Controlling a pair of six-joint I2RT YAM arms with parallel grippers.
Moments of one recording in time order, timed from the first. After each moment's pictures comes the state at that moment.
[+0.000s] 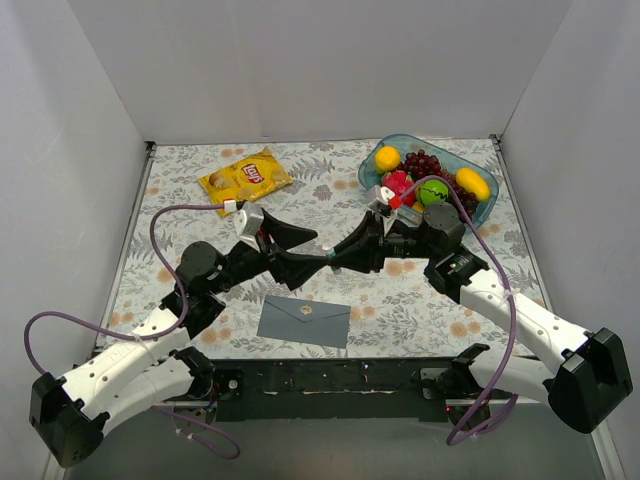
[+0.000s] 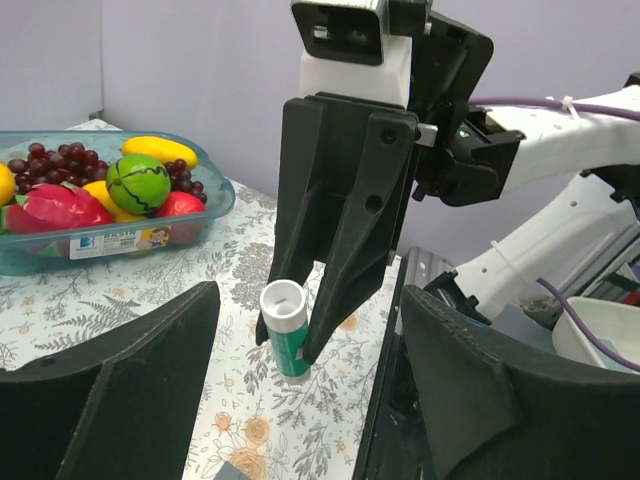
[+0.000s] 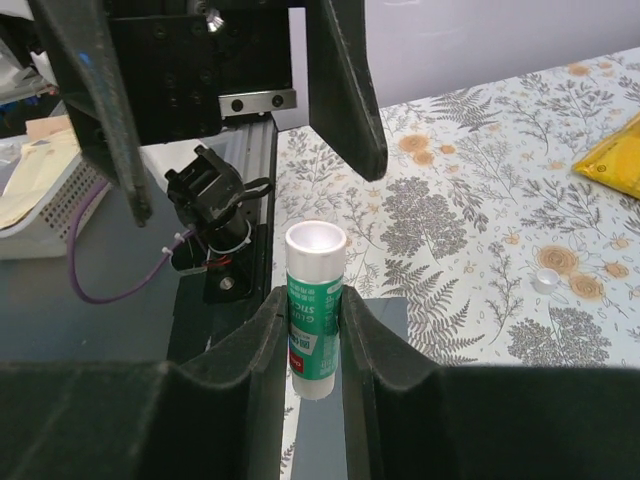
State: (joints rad) left arm -0.73 0.81 0.63 0.45 0.43 -0.43; right arm 0.66 1.09 0.77 0.35 -0.90 0.26
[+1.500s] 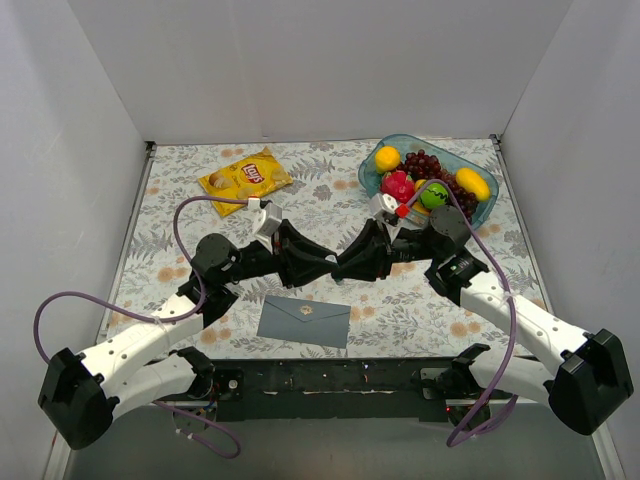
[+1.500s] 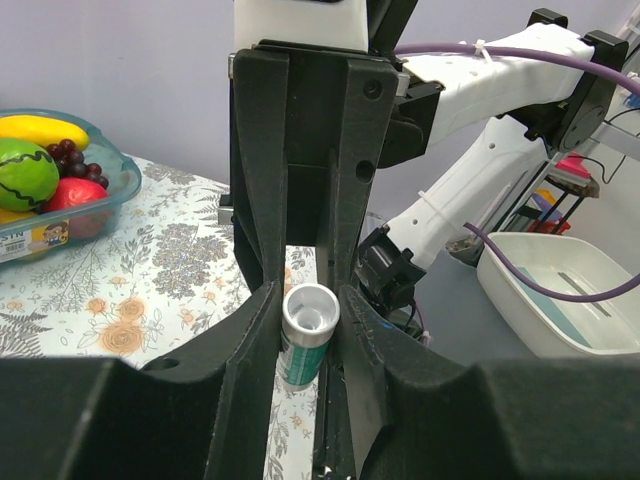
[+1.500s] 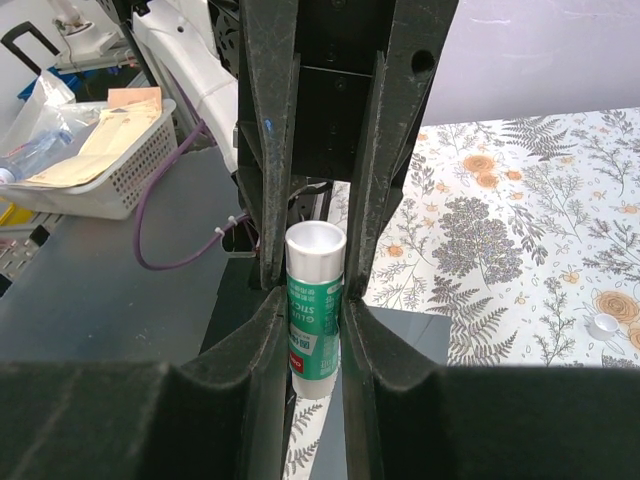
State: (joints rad) left arm -0.72 0.96 0.63 0.61 0.69 -0.49; right arm 0.65 1.08 0.74 0.49 -1.09 0.31
